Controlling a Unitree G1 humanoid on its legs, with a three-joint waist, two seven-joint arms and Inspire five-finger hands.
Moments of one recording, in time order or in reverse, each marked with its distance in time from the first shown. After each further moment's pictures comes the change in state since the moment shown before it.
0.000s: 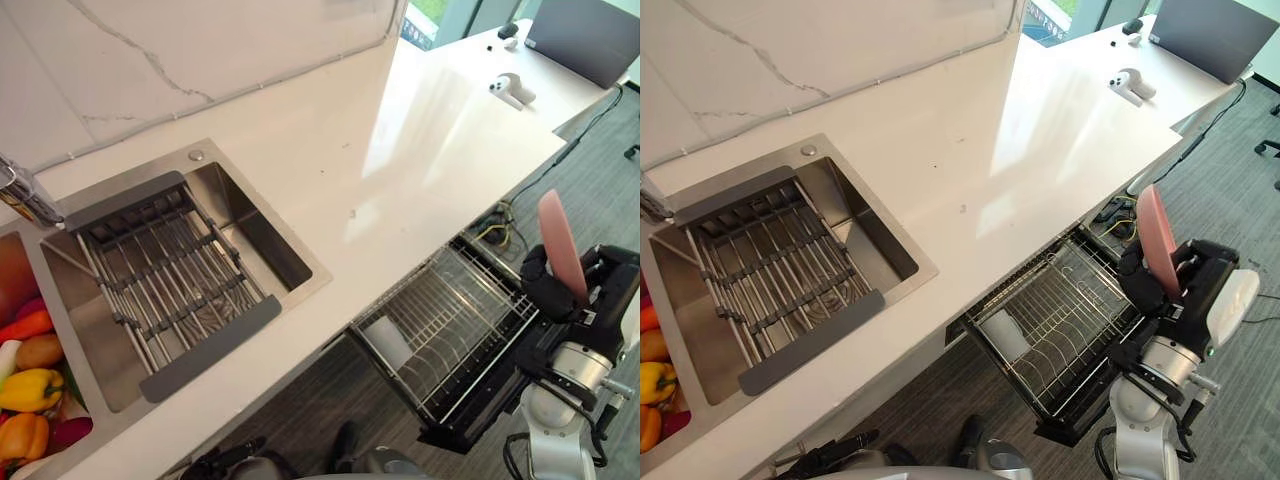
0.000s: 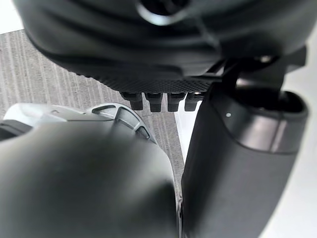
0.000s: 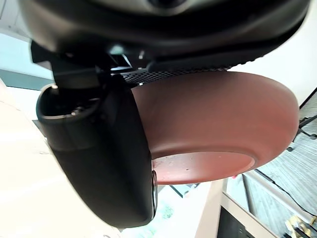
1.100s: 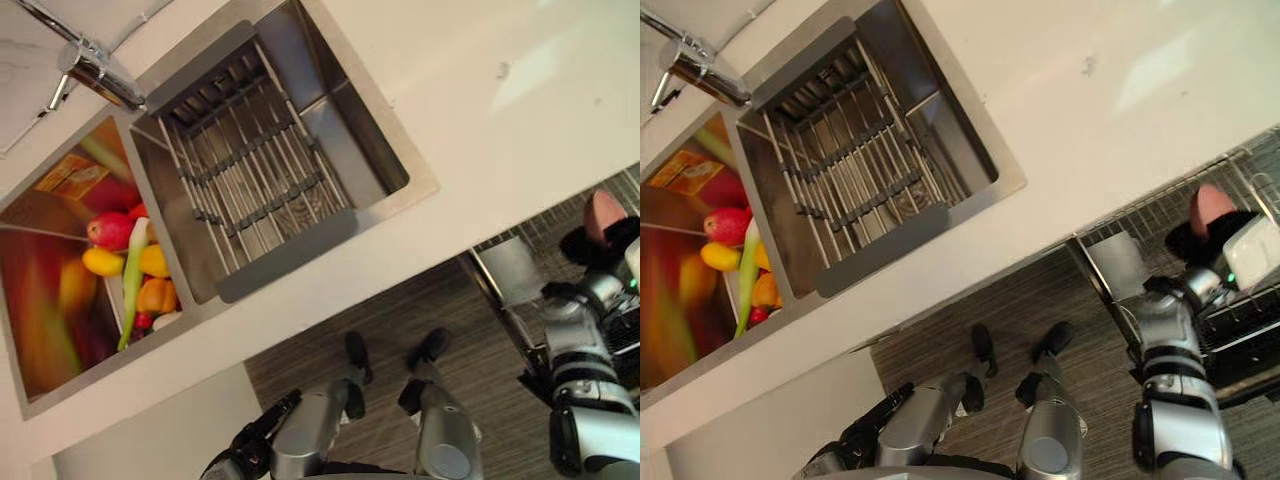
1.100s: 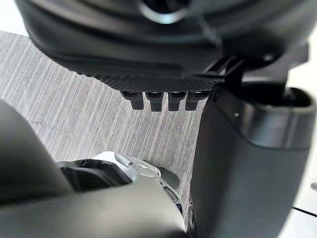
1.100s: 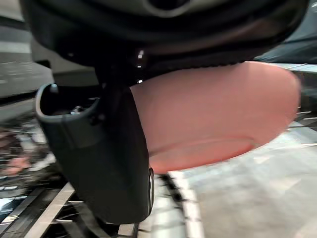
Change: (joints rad) left arm -0.089 -0.102 -0.046 -0.034 -0.257 0.050 -0.076; right arm -0.769 -0.450 0.110 0.929 0.018 0.297 -0.170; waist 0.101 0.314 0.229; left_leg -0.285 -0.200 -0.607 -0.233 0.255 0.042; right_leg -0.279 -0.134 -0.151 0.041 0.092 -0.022
